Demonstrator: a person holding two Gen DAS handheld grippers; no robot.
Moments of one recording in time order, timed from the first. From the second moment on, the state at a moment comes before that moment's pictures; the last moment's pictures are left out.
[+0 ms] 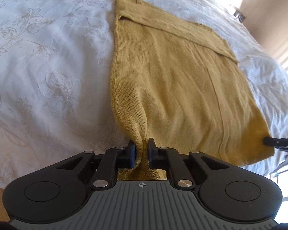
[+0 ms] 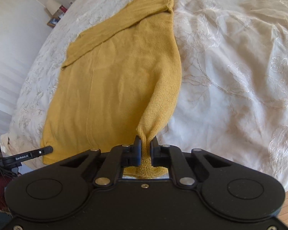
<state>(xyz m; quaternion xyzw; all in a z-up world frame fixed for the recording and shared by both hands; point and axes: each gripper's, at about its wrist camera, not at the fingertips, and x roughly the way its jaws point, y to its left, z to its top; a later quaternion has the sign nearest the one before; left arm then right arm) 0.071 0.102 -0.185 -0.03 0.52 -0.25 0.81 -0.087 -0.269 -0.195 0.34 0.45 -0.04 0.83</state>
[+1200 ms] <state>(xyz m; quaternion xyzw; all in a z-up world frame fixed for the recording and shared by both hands) 0.257 0.055 -0.089 -0.18 0.38 -0.20 0.88 0.060 -0.381 -0.143 0.43 0.31 -0.05 0.85</state>
